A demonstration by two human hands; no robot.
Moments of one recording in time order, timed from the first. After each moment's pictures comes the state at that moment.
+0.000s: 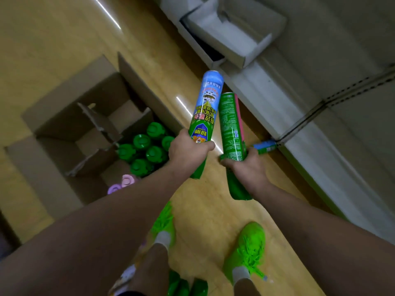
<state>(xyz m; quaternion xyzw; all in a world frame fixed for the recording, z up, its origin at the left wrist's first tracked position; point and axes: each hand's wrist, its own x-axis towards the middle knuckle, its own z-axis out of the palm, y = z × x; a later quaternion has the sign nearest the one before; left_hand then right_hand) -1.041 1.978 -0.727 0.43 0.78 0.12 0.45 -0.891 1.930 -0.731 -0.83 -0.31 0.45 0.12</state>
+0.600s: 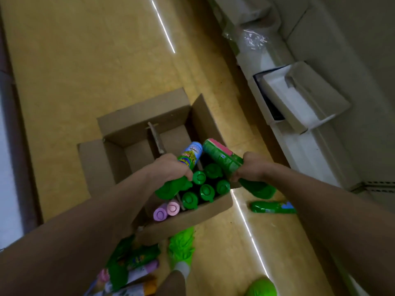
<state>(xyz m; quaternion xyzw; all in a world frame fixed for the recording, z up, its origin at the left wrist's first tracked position) -1.292 2.063 -0.667 0.33 0.79 -0.07 0.52 -1.071 2.121 -0.652 -0.62 -0.58 0.44 -0.27</state>
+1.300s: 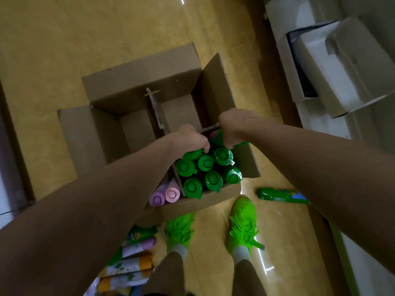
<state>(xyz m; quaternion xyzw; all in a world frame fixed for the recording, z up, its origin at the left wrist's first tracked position) -1.283 2.109 -0.763 0.30 0.75 -0.05 0.58 -1.164 2.182 -0.741 -0.41 -0.78 0.23 -0.41</state>
